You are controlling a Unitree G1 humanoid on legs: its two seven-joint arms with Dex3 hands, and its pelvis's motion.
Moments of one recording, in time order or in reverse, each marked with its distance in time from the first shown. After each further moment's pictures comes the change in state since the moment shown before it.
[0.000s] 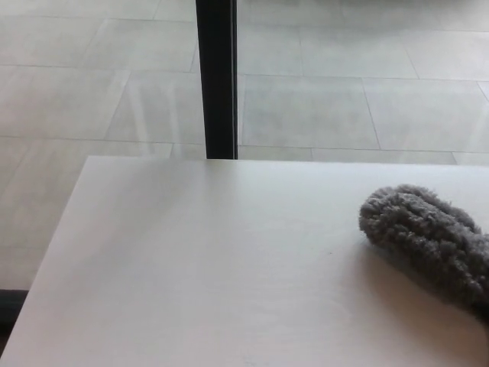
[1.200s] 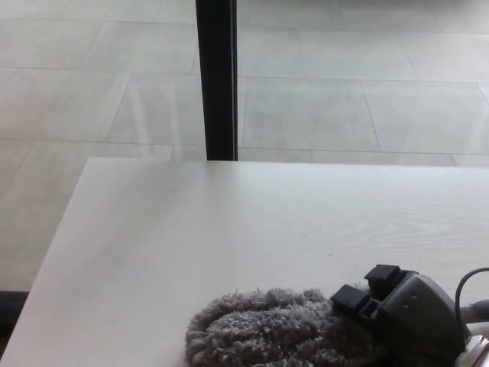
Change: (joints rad) left_arm -0.006 -0.001 -0.012 0.001 0.004 0.000 0.046; right_arm -0.070 -0.042 0.763 -0.319 -0.274 -0.156 -0.282
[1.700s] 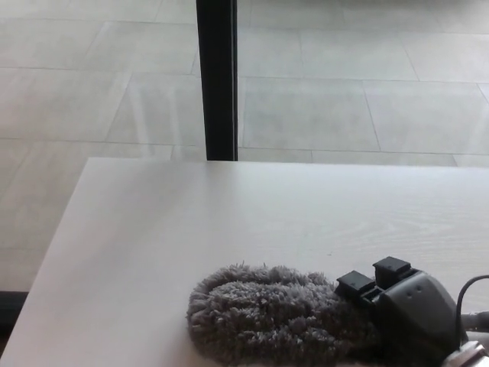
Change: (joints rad) left_arm 0.009 -0.029 0.017 -0.001 0.000 0.000 0.006; right_arm 0.086 0.045 -0.126 -0.091 0.121 0.081 0.114
